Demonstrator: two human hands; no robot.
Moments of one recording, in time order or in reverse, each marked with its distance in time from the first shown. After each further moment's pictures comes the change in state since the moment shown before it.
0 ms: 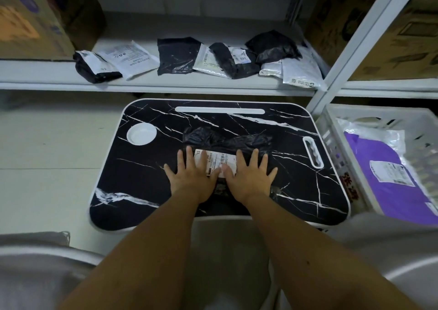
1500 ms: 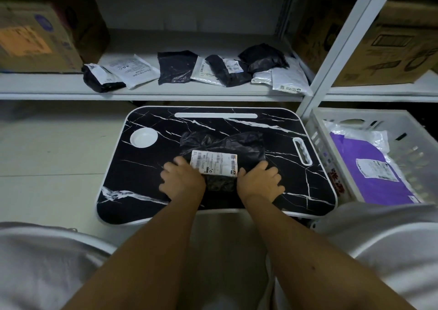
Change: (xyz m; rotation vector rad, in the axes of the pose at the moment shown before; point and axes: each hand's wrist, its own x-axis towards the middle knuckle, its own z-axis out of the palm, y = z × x) left_hand -0.033 0.009 -0.020 -0.308 0.186 -0.413; right_hand -0.036 0.003 -0.021 0.143 0.163 0.410
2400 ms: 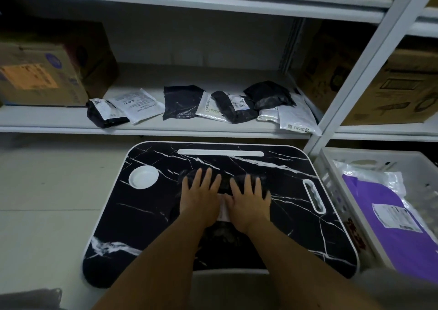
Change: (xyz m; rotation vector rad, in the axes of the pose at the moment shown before) left_hand 0.059 0.035 -0.004 0.484 -0.060 0.687; right_hand 0.052 -0.042 0.002 -0.260 -0.188 -0.568
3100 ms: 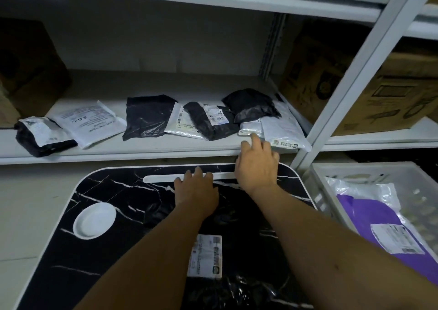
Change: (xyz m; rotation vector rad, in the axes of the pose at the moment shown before) left_hand 0.119 0.025 -0.039 -0.132 0.044 -0.036; right_hand 0.122 0.045 -0.097 -0.113 0.560 0.093
